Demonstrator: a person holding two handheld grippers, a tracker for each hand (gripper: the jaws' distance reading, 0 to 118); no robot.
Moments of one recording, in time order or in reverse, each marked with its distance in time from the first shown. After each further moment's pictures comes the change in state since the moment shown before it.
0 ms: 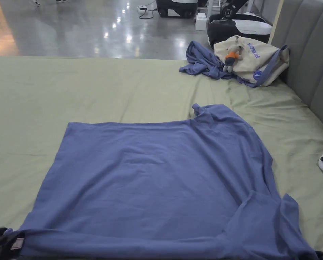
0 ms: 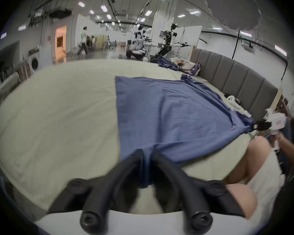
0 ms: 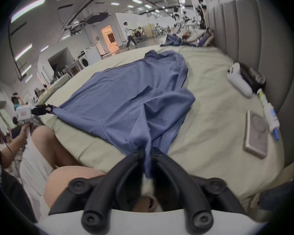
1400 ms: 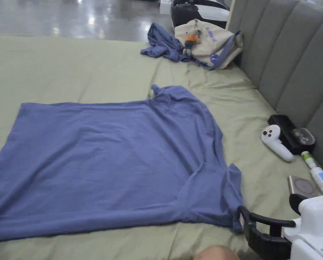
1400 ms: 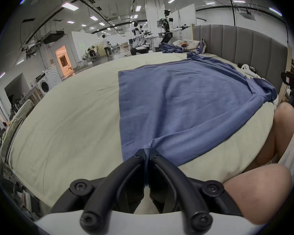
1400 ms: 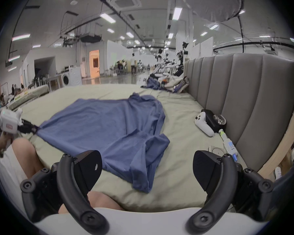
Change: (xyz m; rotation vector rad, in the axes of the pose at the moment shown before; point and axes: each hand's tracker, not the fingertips) left arm 0.023 -0.035 -0.025 -0.112 0.088 -0.157; right arm -0.041 -0.010 0.031 0.221 -0.243 0.071
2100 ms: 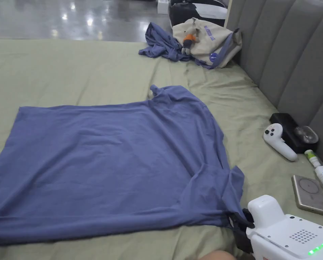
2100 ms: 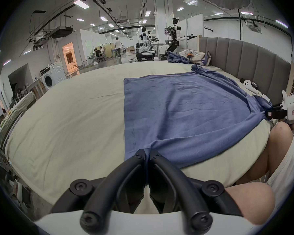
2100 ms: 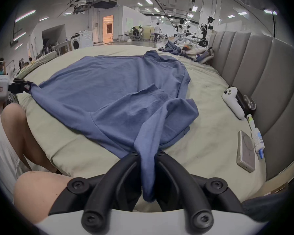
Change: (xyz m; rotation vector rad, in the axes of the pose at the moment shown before) left arm 0.014 0.025 0.027 0.048 -0.005 0.114; right arm -0.016 -0.018 -0.071 -0.231 0.094 0.098
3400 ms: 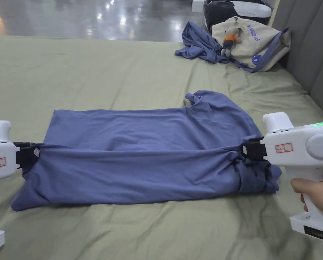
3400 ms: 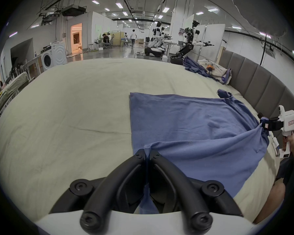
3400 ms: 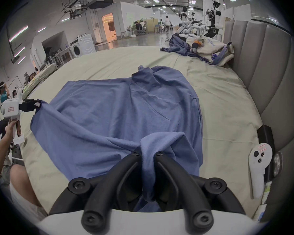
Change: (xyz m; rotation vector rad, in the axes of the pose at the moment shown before) left arm -0.072 0.117 -0.182 -0.053 -0.025 0.175; right arm 0.057 0.184 -0.143 -0.076 0.135 -0.088
